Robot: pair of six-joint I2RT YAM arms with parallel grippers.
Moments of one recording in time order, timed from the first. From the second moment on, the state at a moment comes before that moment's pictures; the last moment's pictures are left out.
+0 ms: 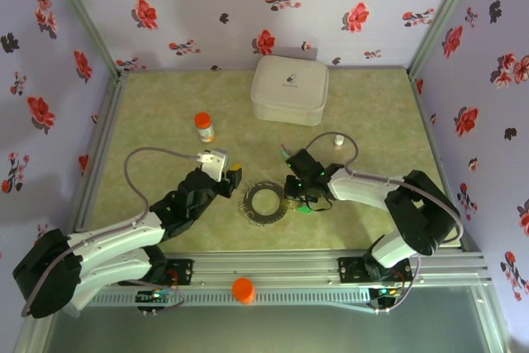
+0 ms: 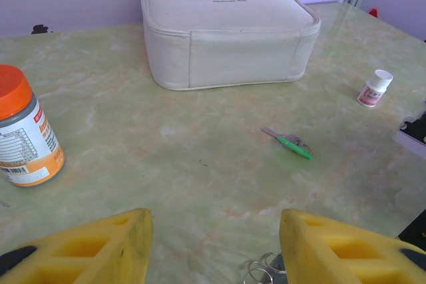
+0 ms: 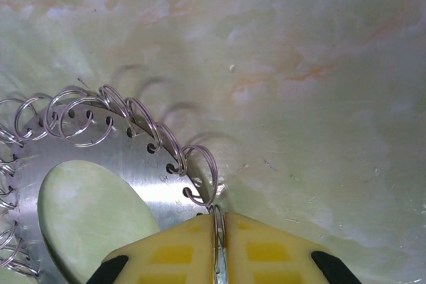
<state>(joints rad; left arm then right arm) -0.90 1.00 0.36 0.33 -0.37 -0.23 0.76 1.52 0.73 -0.33 -0.11 0.87</state>
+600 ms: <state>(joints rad) -0.89 0.87 0.36 0.29 -0.40 -0.18 0.76 1.34 0.78 -0.46 -0.06 0.65</state>
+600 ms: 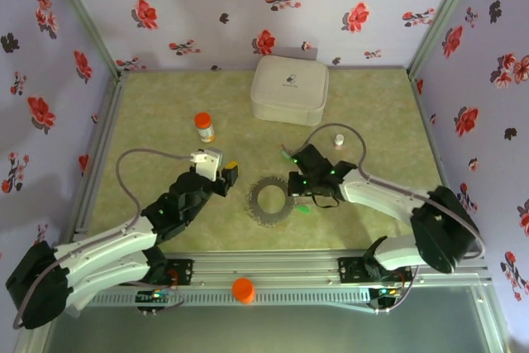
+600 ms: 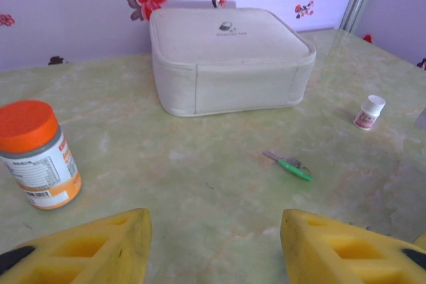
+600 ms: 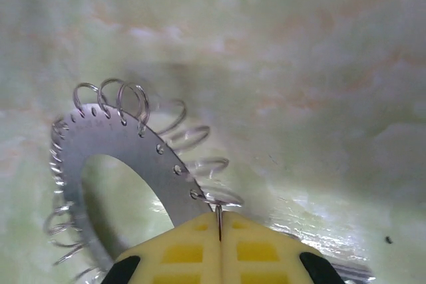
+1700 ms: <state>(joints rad) -0.86 0.95 0.52 0.07 0.33 0.26 0.87 1.19 0.94 -0.59 -0.34 -0.43</state>
